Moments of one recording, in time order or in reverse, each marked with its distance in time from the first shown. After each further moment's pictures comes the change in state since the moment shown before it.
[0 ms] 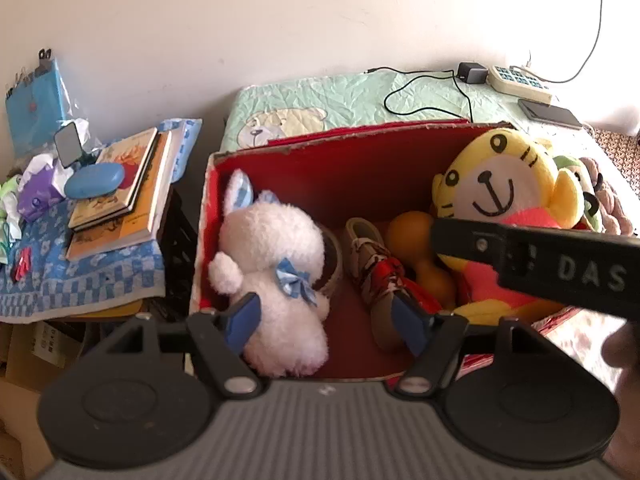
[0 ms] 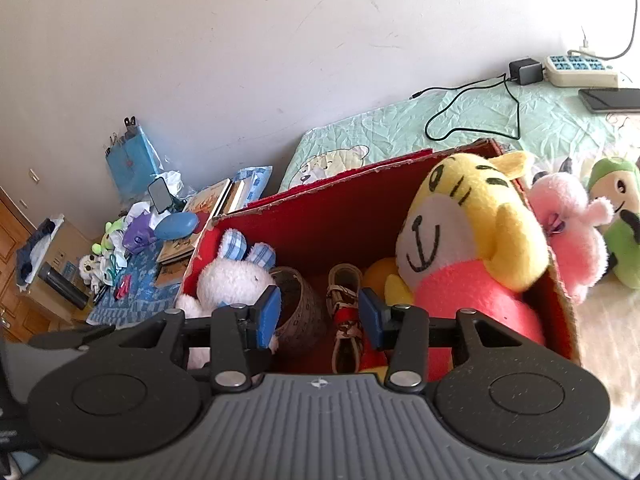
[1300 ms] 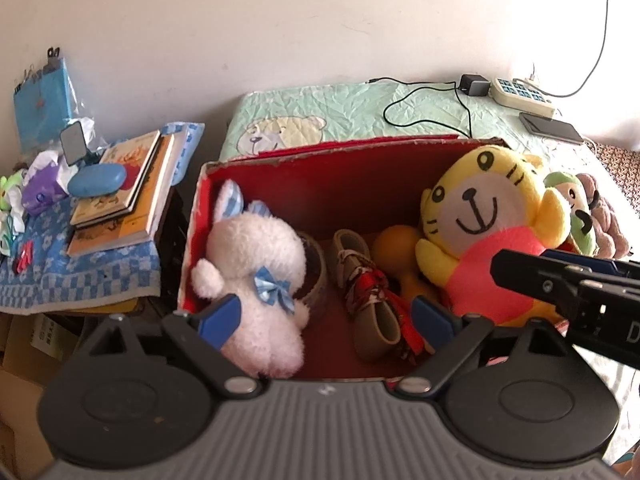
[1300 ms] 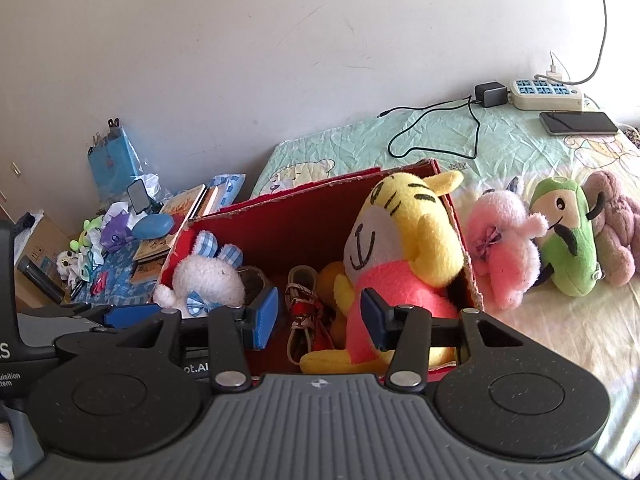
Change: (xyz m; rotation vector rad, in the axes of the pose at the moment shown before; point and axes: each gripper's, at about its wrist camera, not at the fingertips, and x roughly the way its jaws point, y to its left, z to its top) left arm -0.008 -0.015 0.007 -0.044 -0.015 0.015; right arm -0.038 -0.010 -0.003 -0.036 -0.034 -0.098
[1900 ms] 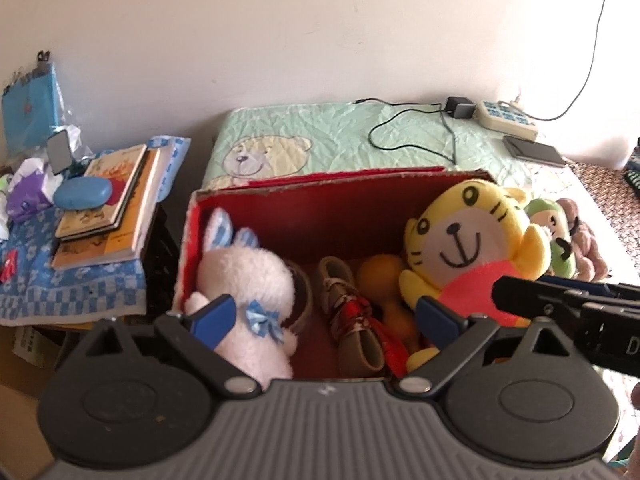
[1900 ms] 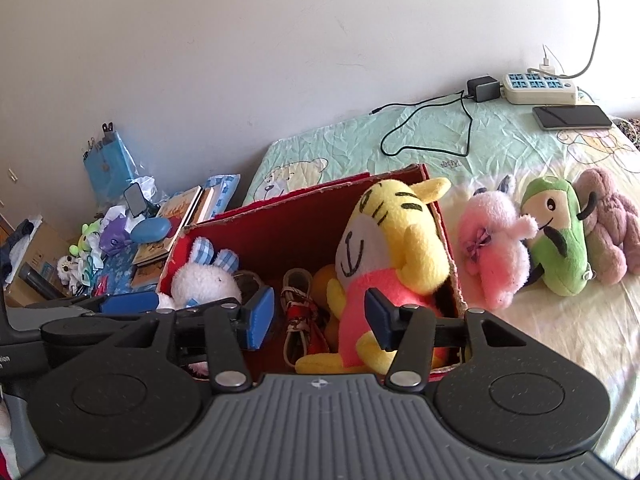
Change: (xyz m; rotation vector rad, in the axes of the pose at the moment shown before) left arm -0.008 0.006 0.017 -0.019 -0.046 -0.082; right arm -0.005 -0.007 0.013 0.033 0.026 -0.009
